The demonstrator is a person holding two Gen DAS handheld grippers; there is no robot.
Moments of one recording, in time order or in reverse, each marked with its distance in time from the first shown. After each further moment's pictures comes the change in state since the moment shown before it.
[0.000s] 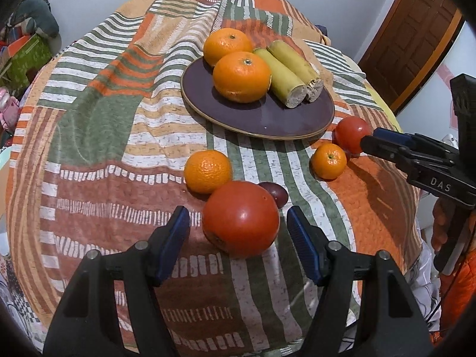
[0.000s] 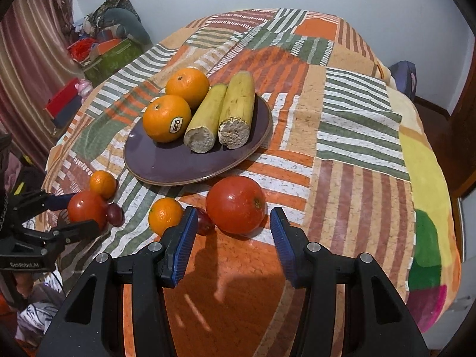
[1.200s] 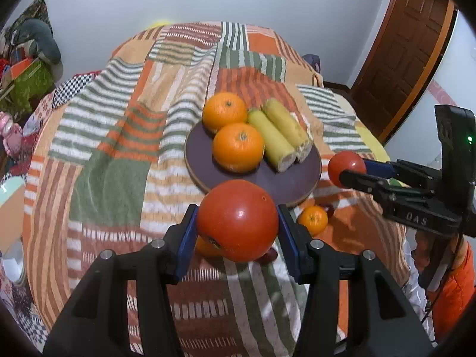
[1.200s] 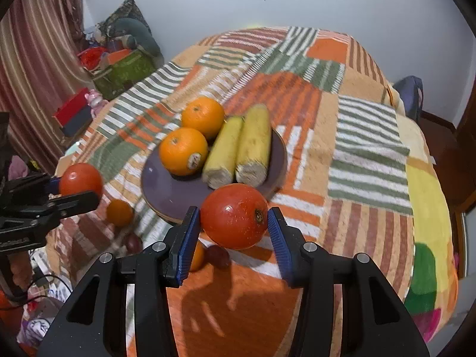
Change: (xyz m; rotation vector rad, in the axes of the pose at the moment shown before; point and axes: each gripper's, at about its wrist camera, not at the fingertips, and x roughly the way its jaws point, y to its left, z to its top) left arm -0.044 -0.002 0.046 0.033 -0.162 -0.004; right arm -0.011 0.013 0.030 -0.028 -0.072 0.036
